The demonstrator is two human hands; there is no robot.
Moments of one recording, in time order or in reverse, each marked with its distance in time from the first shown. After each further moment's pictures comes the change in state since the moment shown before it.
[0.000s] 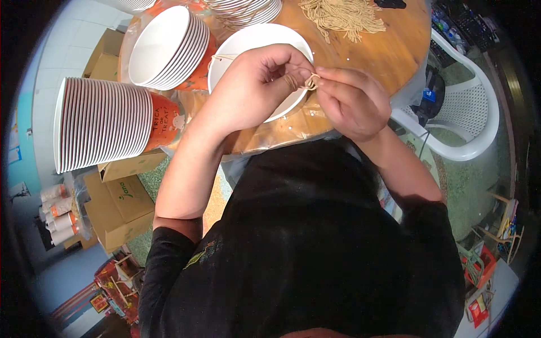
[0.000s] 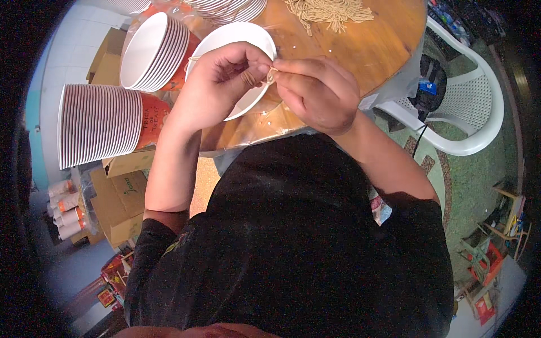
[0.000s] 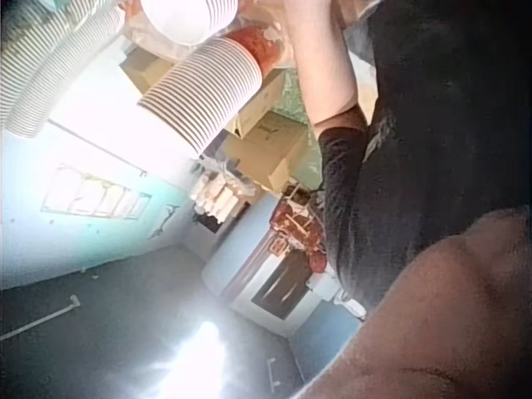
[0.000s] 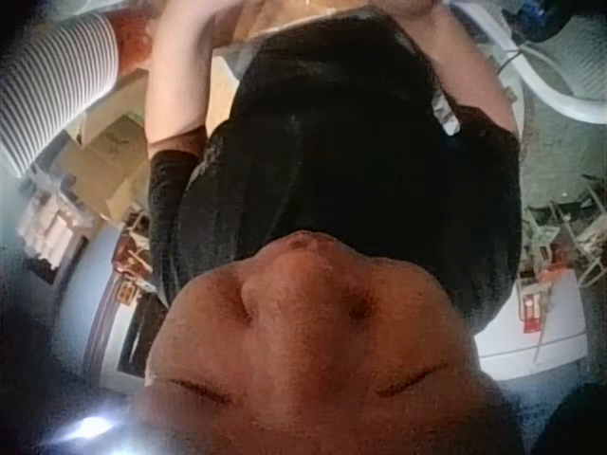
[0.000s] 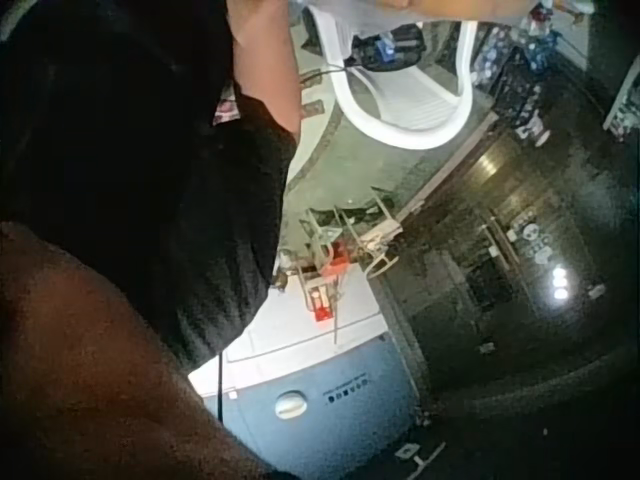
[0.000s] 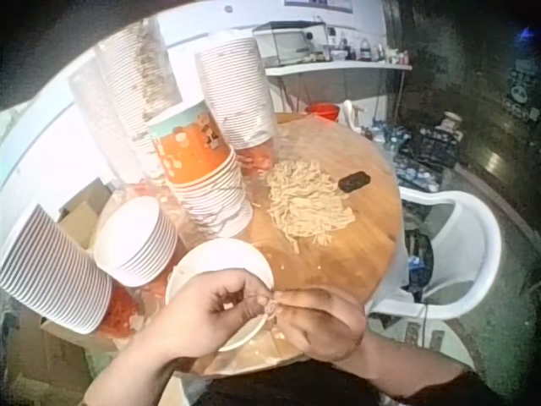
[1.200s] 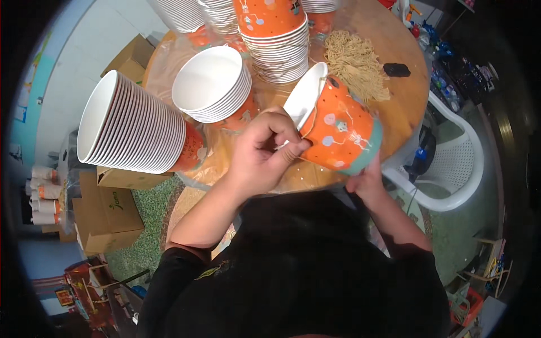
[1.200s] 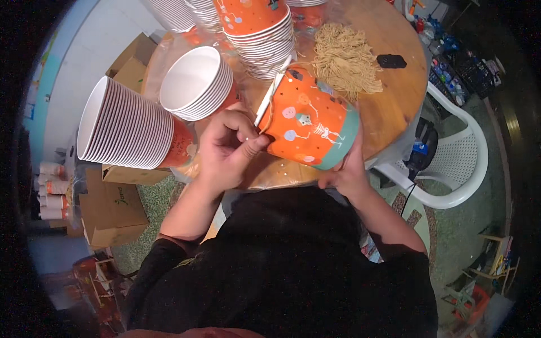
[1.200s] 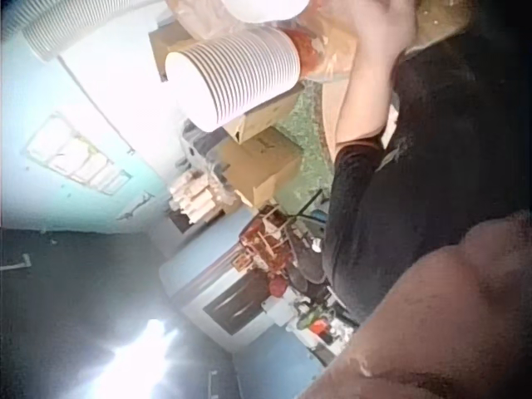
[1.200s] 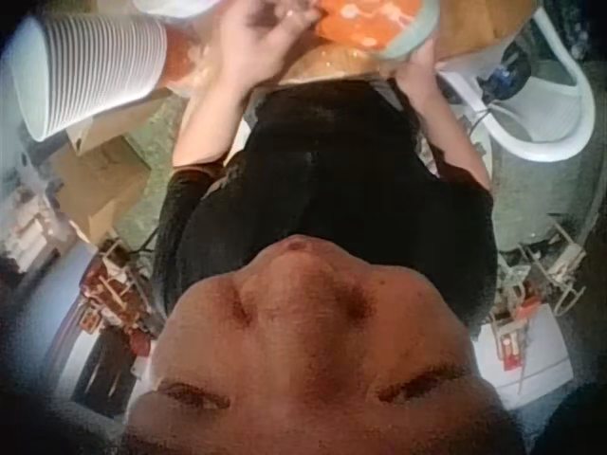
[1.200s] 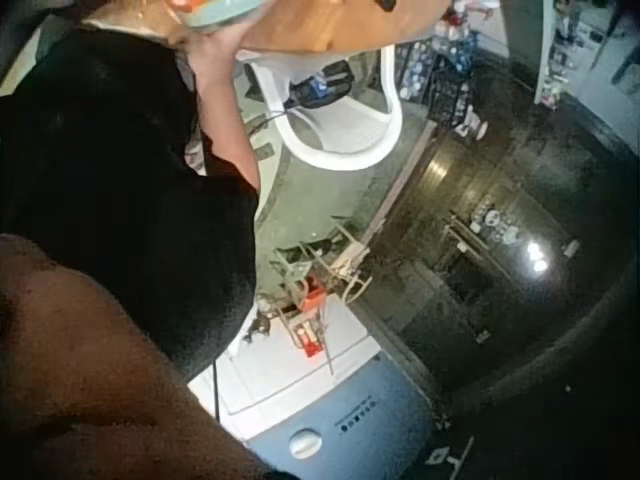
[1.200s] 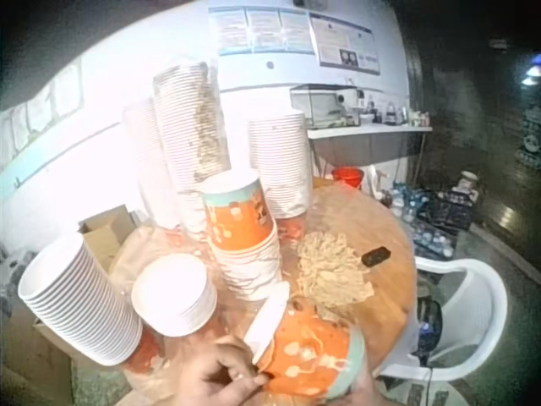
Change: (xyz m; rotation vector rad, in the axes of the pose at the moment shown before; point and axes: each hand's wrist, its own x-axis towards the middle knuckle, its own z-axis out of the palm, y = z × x) left_hand -0.038 0.018 -0.008 -0.043 0.386 0.418; right_hand -0.021 -0.014 -0.014 0.988 -0.072 0.908
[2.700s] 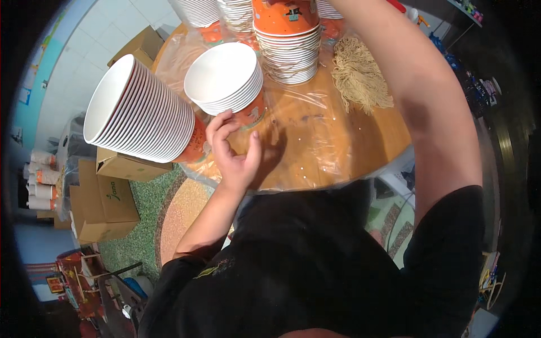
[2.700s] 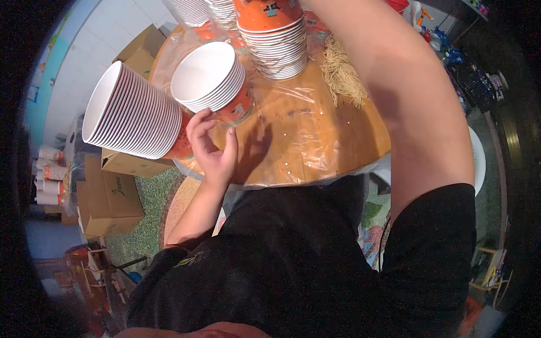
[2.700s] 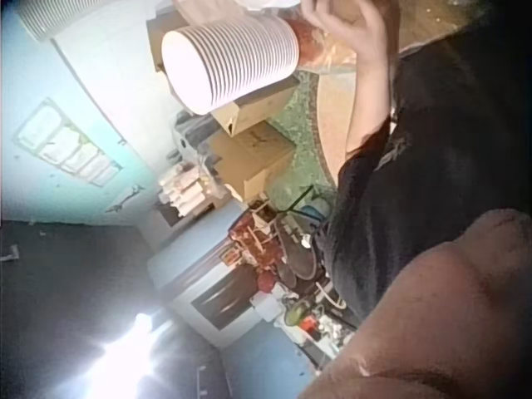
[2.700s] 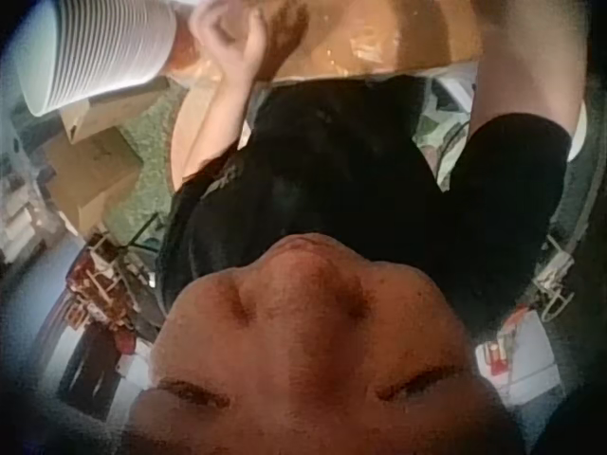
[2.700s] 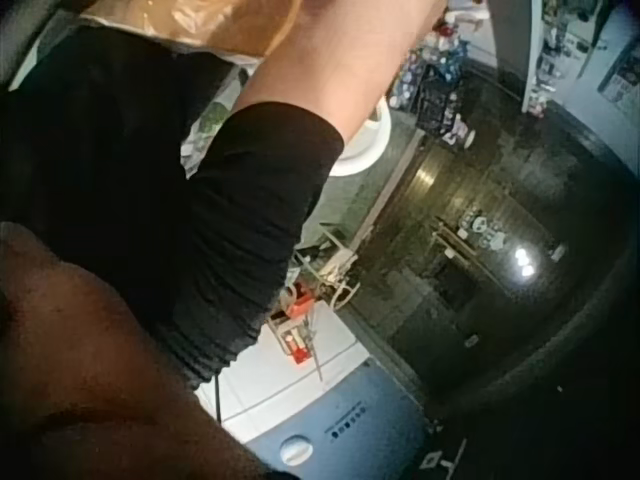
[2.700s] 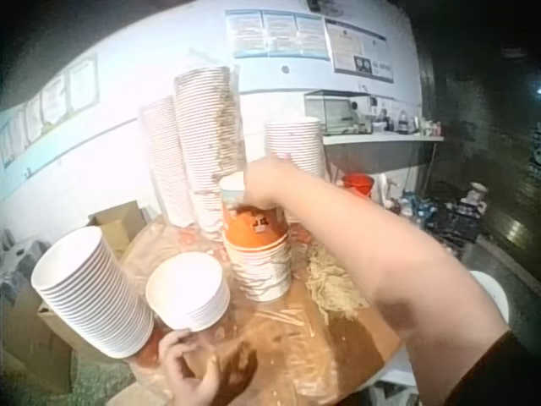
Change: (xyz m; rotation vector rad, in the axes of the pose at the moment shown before) left_hand -0.069 -0.062 -0.046 0.742 0.472 0.154; right_hand 0.381 -0.094 0.126 -1.877 -0.411 -0.154
